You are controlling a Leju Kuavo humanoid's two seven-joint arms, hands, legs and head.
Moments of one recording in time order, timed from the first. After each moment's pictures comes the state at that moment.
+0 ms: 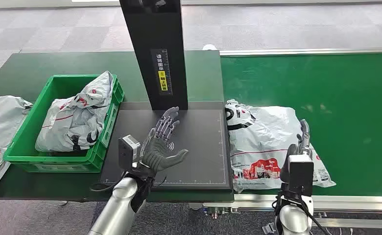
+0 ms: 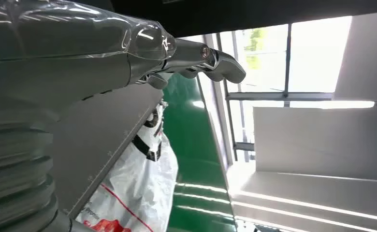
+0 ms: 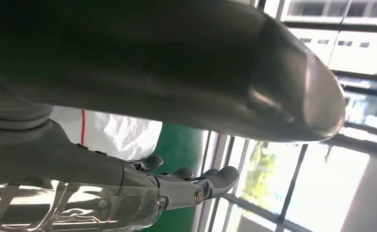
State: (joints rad) left arm -0.28 -0.23 -0.33 -1.02 0.02 -0.22 -0.43; right arm -0.04 0.16 0.05 -1.39 0.26 -0.33 -0.39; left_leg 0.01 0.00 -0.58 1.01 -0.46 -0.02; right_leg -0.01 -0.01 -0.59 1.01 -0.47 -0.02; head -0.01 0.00
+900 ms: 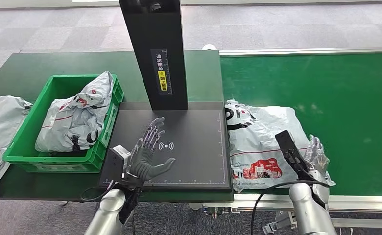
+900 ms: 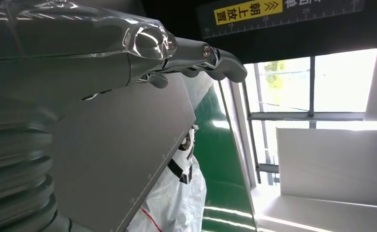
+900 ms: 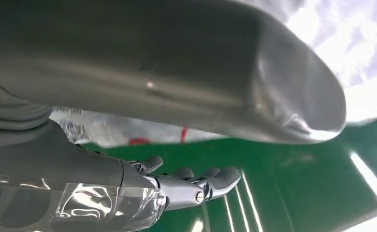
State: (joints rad) left arm -0.18 -0.17 -0.31 -1.12 -0.01 -0.18 -0.42; right arm -0.35 -0.03 -0.08 -0.84 0.86 -0.18 0.18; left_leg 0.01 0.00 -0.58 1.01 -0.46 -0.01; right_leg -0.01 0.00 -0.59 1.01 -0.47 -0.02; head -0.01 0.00
